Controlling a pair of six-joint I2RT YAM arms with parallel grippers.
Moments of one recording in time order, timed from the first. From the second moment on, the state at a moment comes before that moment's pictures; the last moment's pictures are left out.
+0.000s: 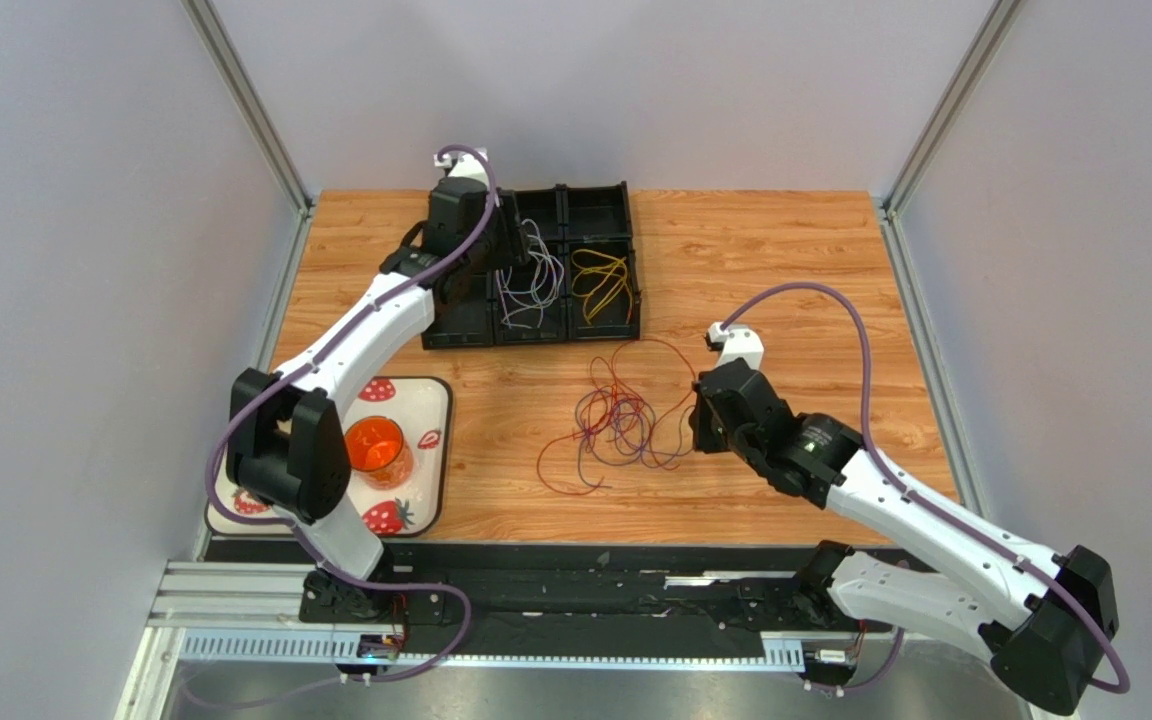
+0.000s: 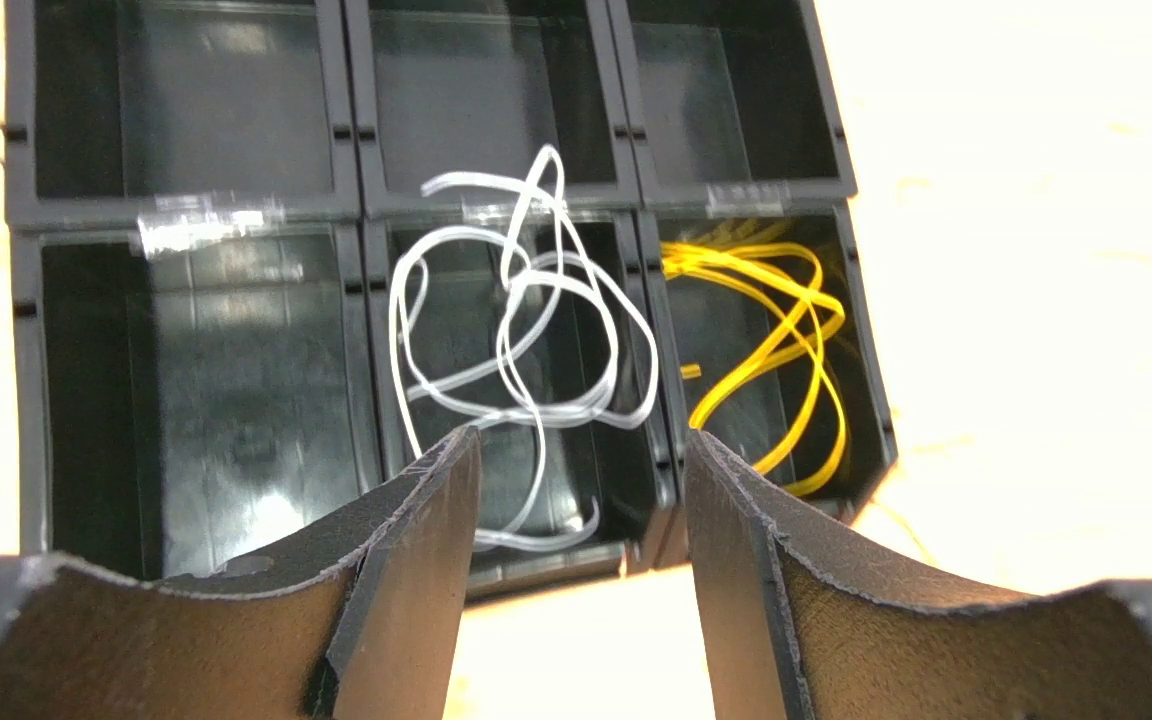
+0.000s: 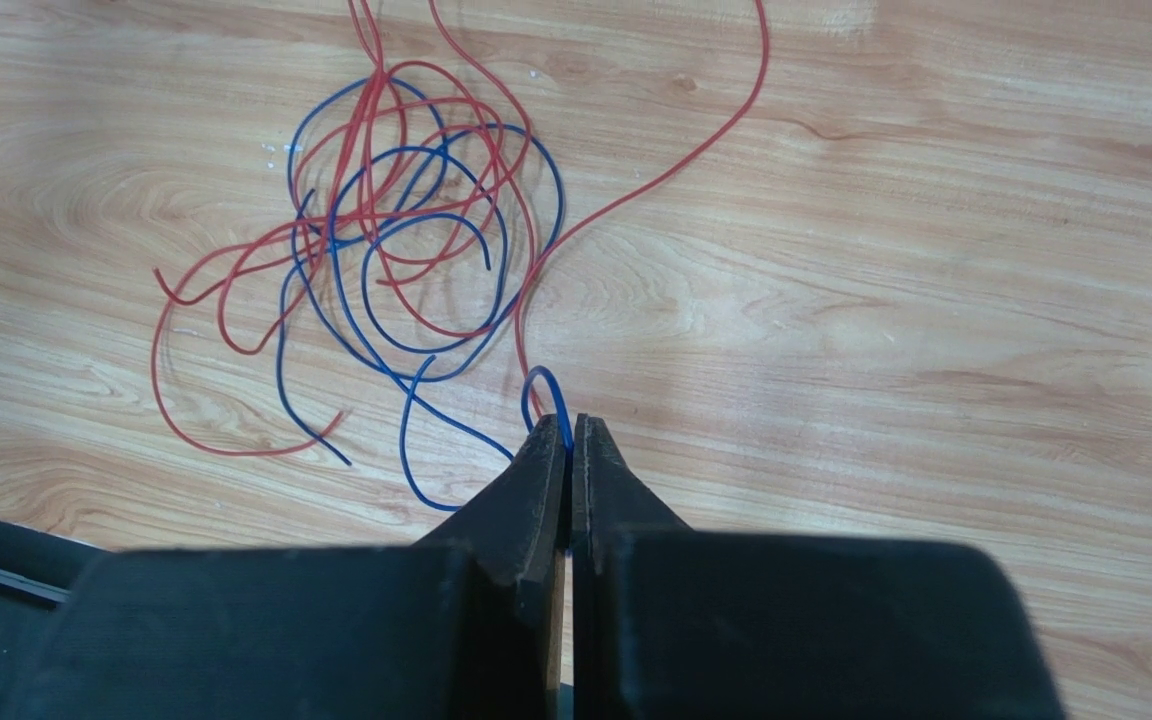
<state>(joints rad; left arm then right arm) -0.39 1.68 1.43 -0.22 -0.12 -0.39 0.80 0.95 0.73 -0.54 0.34 0.55</state>
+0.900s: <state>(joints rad) -0.66 1.34 1.00 -0.11 0.08 -0.40 0.80 1.09 1.50 -0.58 0.42 0.28</state>
